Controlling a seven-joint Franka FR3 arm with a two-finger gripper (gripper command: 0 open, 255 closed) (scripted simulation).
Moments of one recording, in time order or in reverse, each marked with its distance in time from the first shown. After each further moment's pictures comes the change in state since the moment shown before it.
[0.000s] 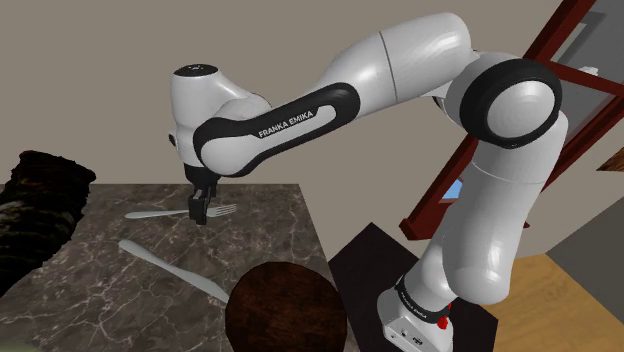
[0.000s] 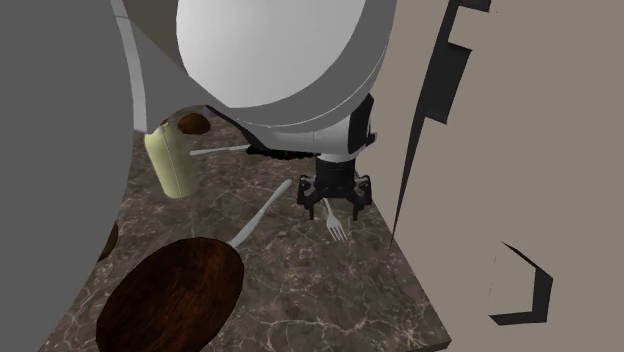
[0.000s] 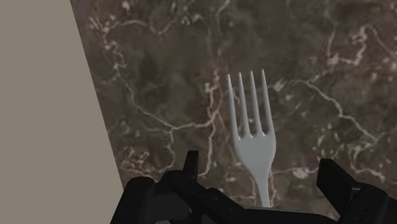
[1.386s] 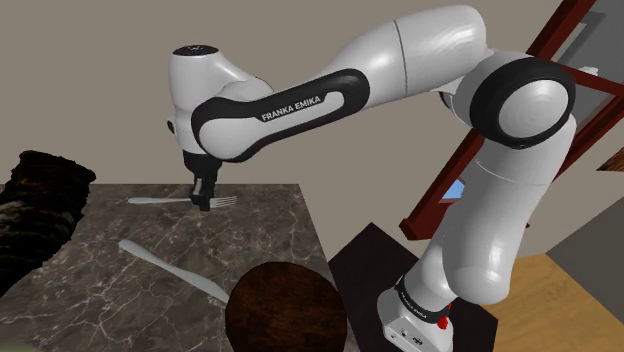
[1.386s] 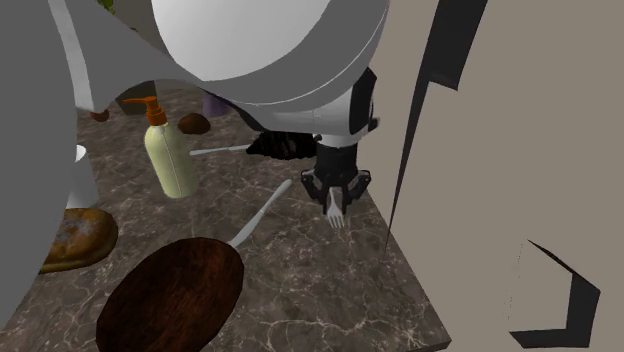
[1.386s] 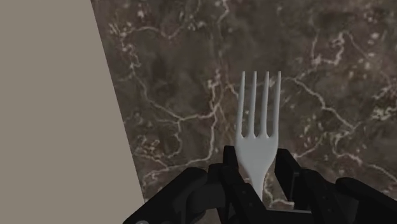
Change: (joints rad) arm -0.004 -0.036 0.004 0.033 0.015 -0.067 -0.012
